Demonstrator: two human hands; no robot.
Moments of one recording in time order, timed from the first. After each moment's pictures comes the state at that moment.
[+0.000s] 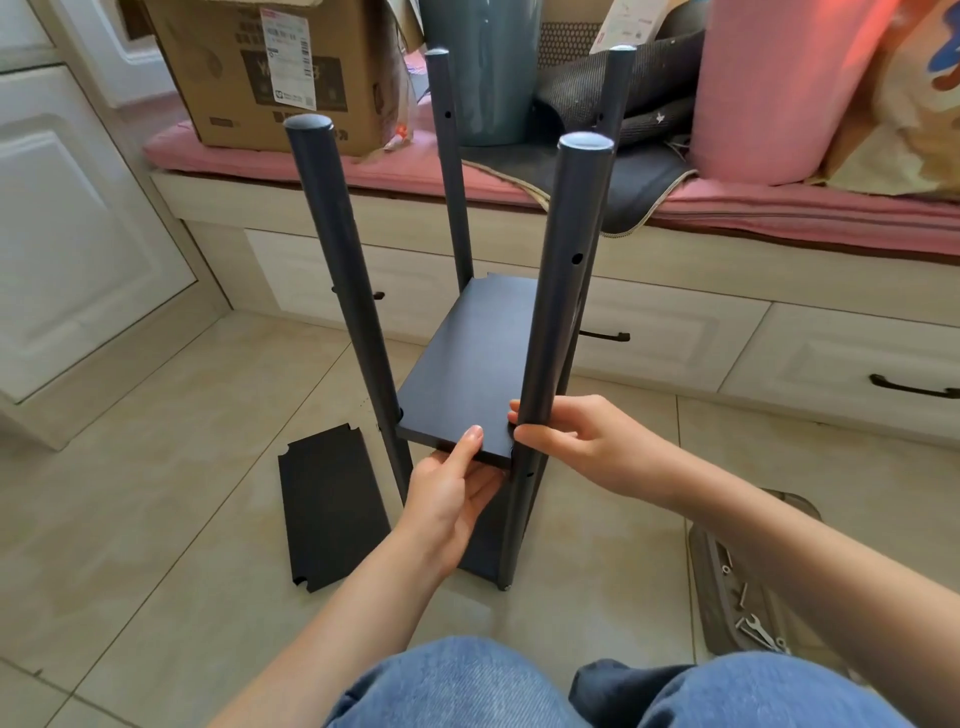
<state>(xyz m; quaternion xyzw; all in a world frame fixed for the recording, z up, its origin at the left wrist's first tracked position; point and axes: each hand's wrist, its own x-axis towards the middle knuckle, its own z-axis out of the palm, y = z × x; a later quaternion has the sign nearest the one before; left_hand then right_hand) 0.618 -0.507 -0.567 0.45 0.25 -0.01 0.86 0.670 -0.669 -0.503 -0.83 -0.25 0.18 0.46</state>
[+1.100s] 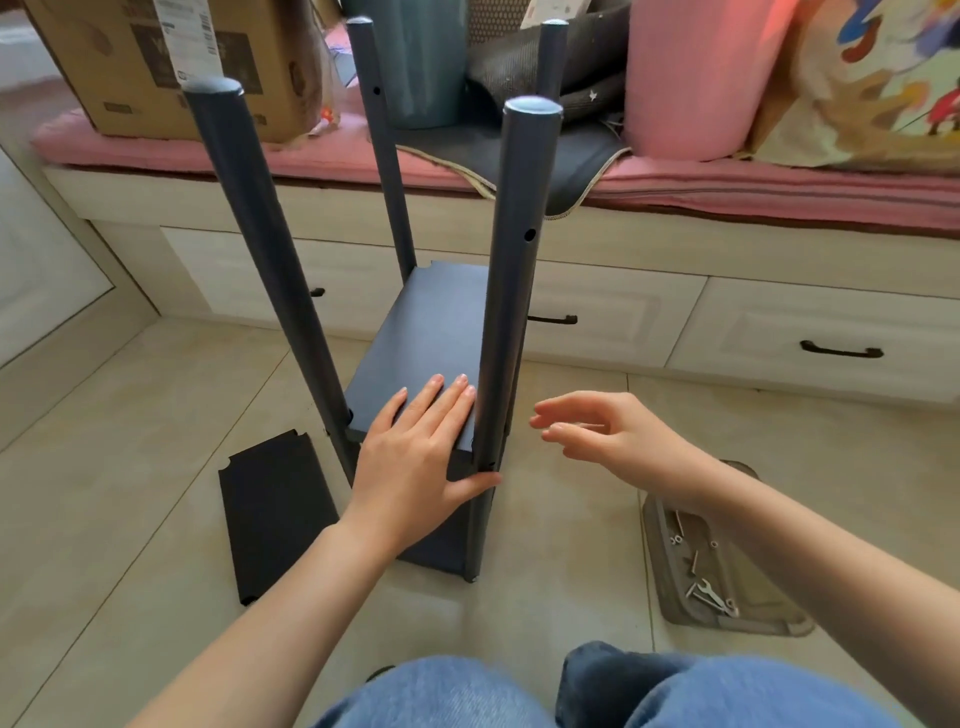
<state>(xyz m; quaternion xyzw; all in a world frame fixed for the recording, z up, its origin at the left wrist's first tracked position) 0.642 -0.501 -0.574 0.98 -0.13 0.15 0.06 0.682 -0.742 -0.535 -0.84 -0.16 0.17 0.50</state>
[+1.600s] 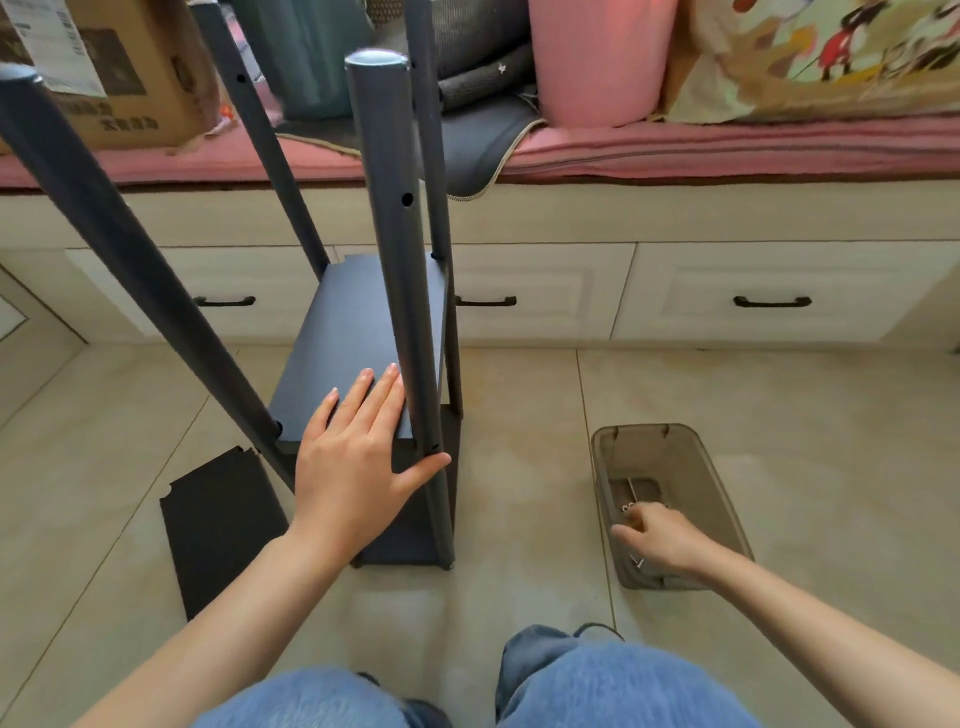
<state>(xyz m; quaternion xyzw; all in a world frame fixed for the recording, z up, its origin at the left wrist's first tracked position) 0.647 -0.537 -0.578 0.98 -0.09 0.15 0.02 0.642 -0.873 -0.691 -0.92 0.09 0.29 0.24</state>
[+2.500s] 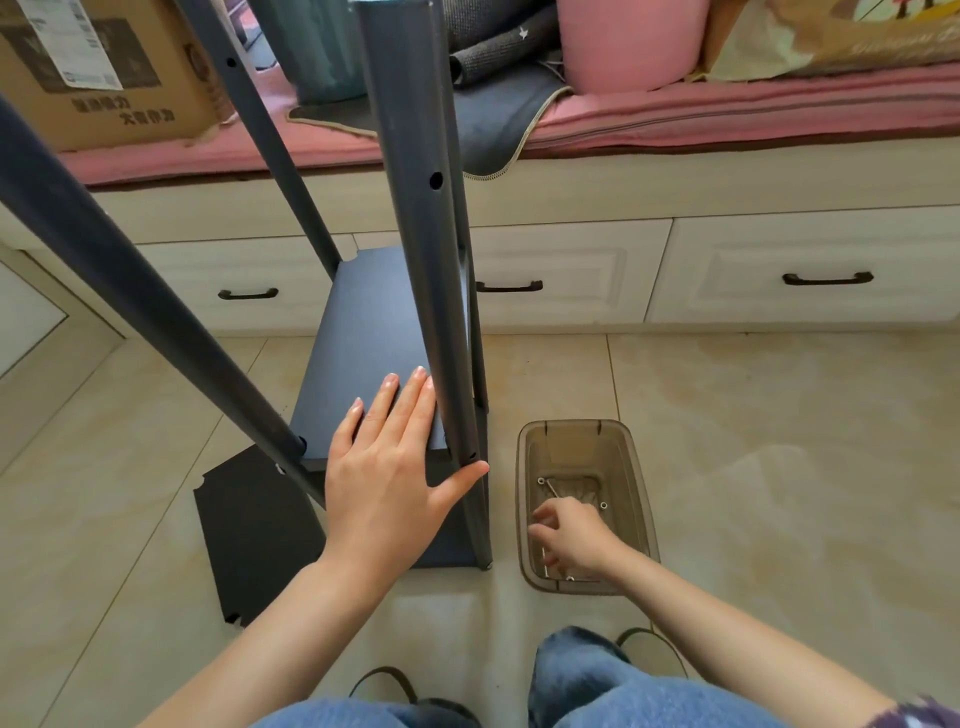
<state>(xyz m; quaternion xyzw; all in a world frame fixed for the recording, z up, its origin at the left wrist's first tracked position) 0.634 -0.554 -0.578 0.99 -0.07 0.15 0.02 0.660 -0.757 -0.732 -0.88 0.02 0.28 0.39</state>
